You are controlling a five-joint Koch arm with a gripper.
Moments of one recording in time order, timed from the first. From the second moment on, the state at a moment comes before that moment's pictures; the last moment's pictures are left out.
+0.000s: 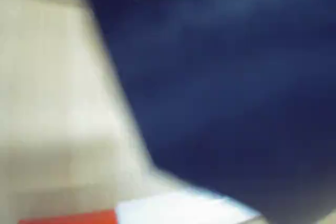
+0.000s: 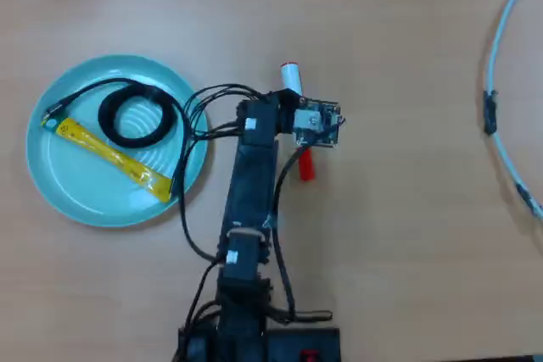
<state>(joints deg) 98.3 80.2 73.5 77.3 65.0</state>
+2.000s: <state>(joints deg) 102.0 57.7 68.5 76.8 65.1</state>
